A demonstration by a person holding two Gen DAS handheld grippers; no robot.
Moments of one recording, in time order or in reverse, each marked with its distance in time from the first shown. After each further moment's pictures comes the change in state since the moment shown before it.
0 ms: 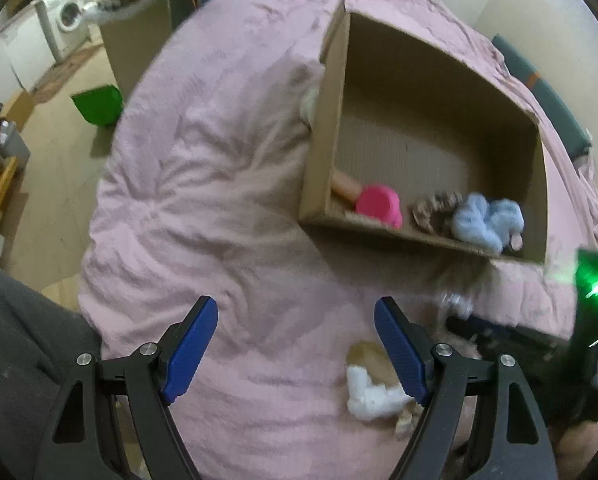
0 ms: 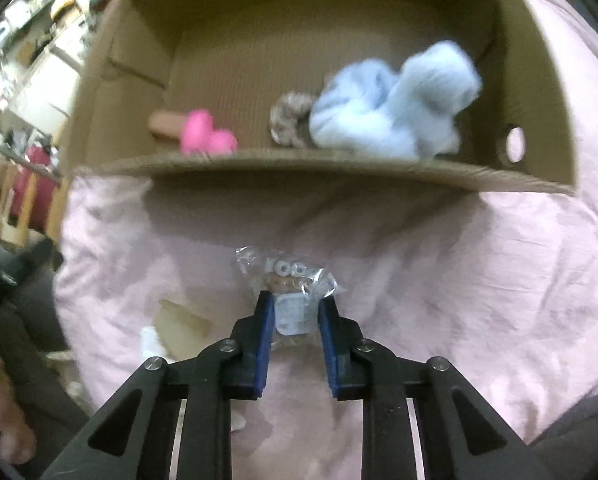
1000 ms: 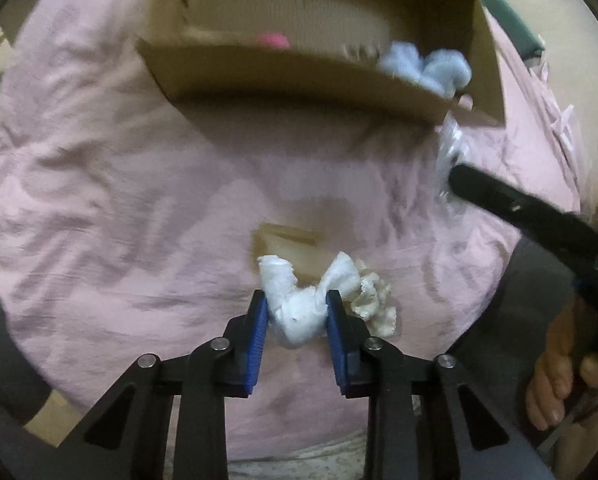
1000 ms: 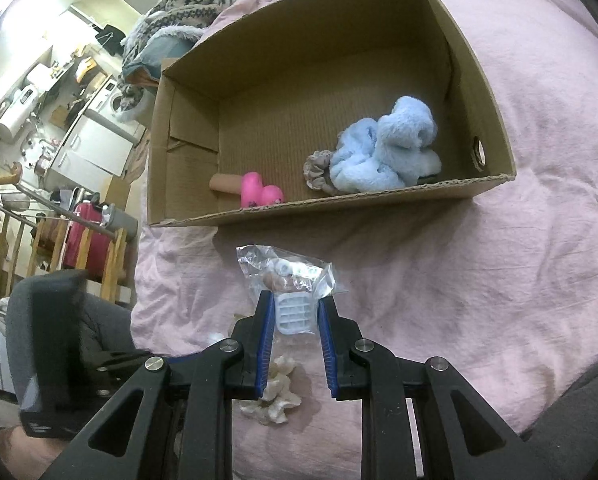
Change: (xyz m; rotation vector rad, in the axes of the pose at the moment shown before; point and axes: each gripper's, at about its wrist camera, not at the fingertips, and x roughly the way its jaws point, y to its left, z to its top) left arm 0.033 -0.045 -0.044 0.189 0.285 -0.179; right arm -0.053 -0.016 -0.020 0.105 -0.152 0.198
